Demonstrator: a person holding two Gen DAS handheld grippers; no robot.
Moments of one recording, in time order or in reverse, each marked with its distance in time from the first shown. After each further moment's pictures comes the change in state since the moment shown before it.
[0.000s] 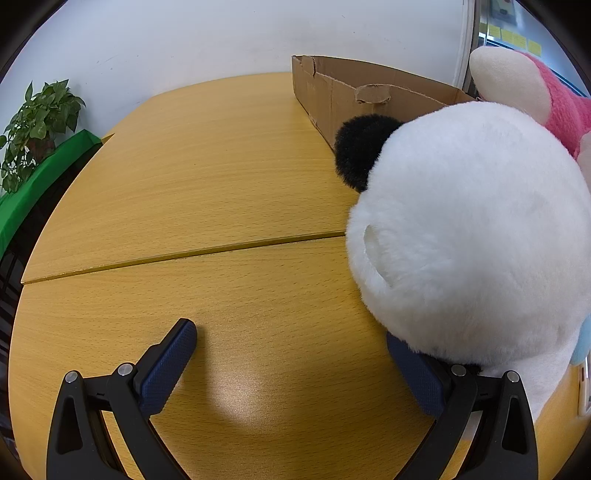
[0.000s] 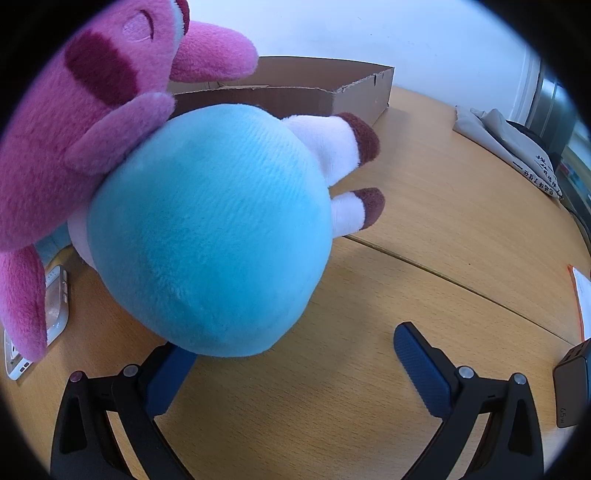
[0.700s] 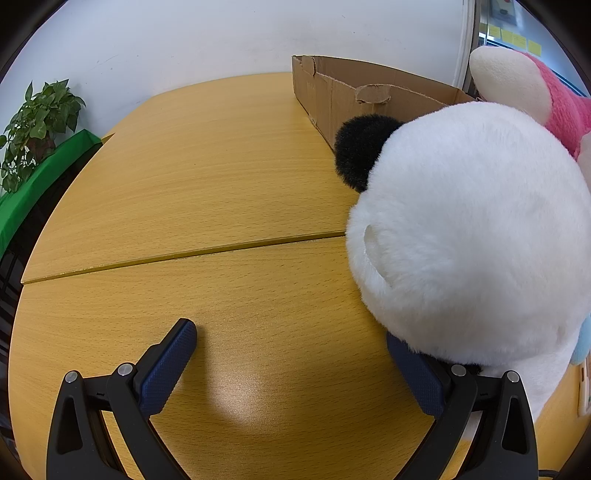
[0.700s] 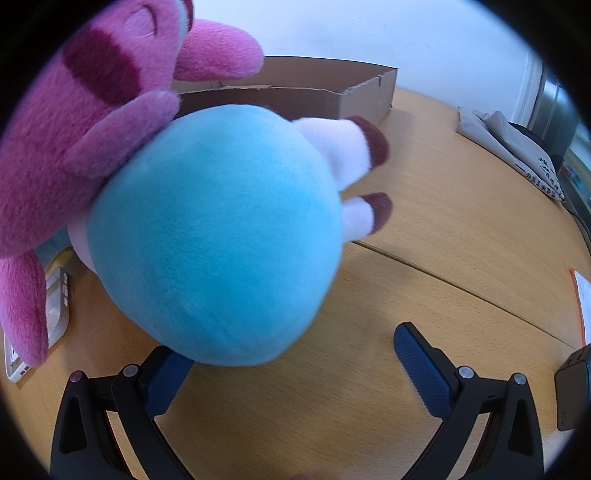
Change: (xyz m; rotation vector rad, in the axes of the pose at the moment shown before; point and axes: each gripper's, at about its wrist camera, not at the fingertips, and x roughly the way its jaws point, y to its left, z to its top) left arm -0.001 -0.005 -0.002 -0.003 0.000 0.002; right arm 0.003 0.009 0.003 -0.011 0.000 0.008
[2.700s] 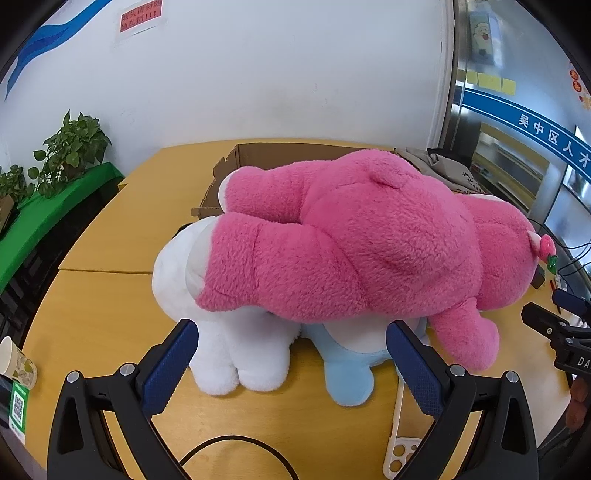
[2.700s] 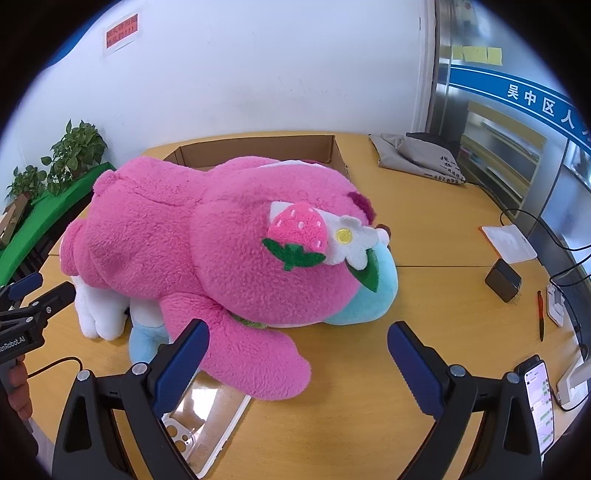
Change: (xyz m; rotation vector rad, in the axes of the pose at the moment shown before) left arm -0.147 -0.191 0.011 -0.105 -0.191 0.047; right arm -0.139 0.164 0.030 0.355 -0.144 -0.287
